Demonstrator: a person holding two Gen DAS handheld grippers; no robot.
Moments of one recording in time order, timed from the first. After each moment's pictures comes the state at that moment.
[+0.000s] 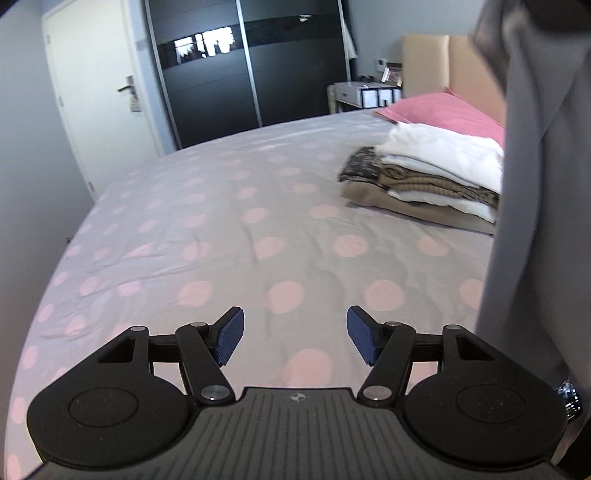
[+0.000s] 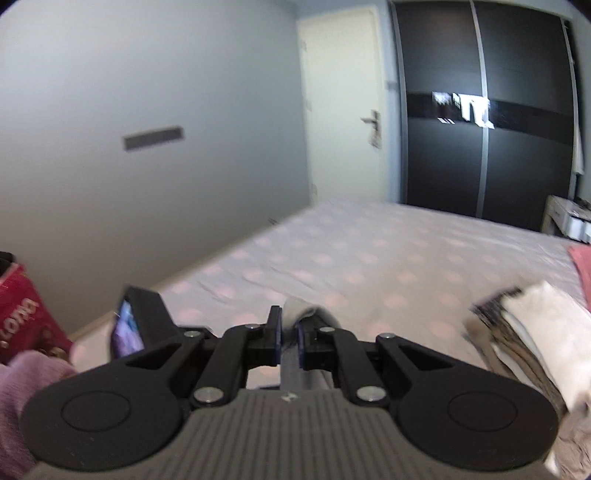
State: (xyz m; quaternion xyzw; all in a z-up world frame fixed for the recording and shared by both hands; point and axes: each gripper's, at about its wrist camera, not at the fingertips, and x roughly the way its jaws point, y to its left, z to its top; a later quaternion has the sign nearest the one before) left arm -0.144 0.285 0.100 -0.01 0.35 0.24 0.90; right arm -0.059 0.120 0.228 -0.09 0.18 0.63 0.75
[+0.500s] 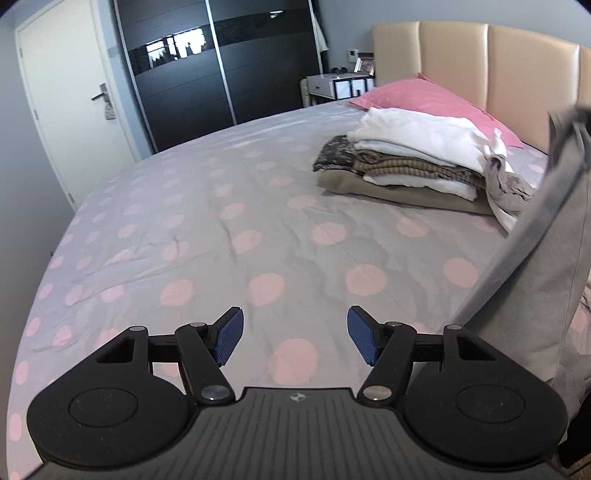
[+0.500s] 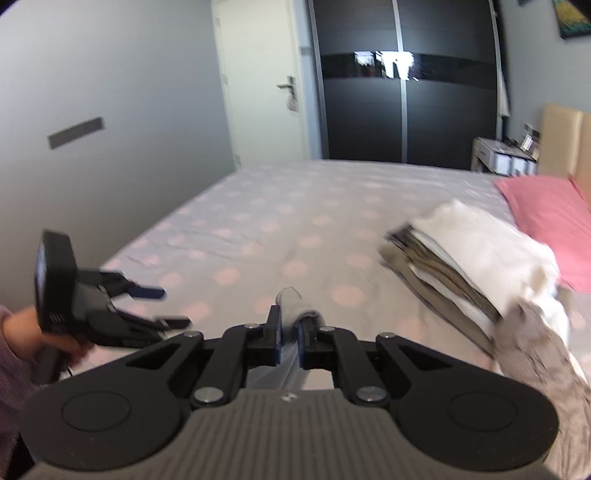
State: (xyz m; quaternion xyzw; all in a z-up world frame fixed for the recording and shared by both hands) left arm -0.132 0.270 0.079 0.02 0.37 0.19 0.91; right arm 0.007 0.016 0.146 -0.09 0.28 0.50 0.82
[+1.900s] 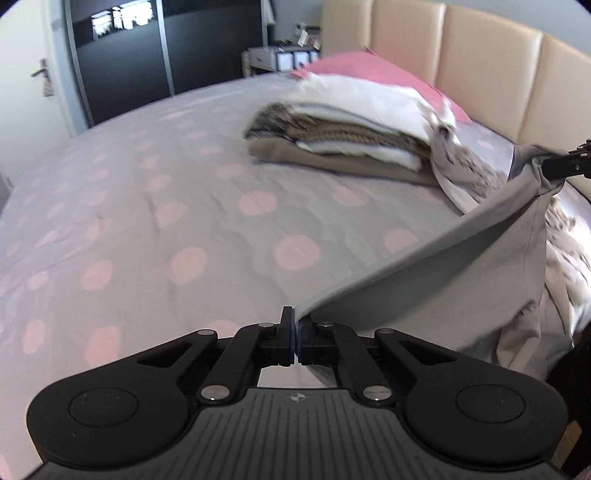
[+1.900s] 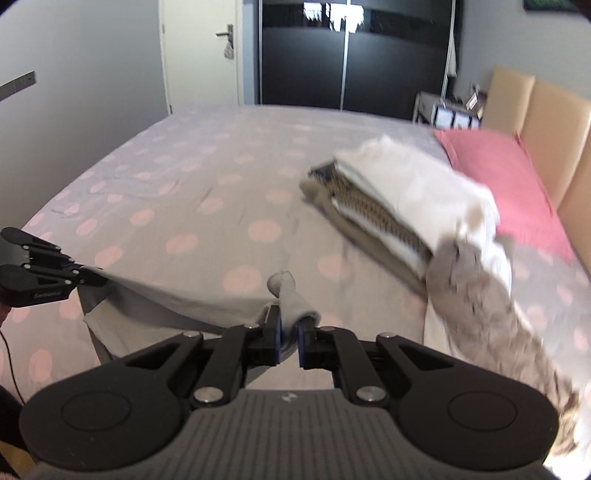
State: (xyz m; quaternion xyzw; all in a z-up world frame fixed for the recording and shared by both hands) left arm -0.119 0.273 0.054 -0.02 0.40 0.10 0.91; right arm 0.044 0.029 0.111 -0.16 0.30 0.41 0.84
